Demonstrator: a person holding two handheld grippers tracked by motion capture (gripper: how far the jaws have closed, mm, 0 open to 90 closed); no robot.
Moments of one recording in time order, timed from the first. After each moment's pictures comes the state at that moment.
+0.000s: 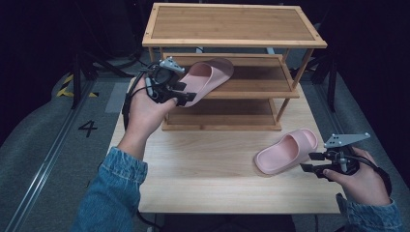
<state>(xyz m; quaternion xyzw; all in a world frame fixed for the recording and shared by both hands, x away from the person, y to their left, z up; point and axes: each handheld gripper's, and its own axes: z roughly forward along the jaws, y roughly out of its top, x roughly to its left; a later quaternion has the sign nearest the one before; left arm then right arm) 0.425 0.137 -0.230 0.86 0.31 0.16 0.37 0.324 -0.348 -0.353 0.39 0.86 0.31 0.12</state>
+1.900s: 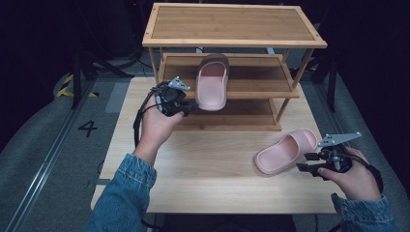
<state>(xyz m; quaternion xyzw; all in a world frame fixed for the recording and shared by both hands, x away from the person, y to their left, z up) 0.440 0.114 -0.289 0.85 0.32 0.14 0.39 0.335 -0.346 -0.370 0.40 0.86 0.30 0.10</state>
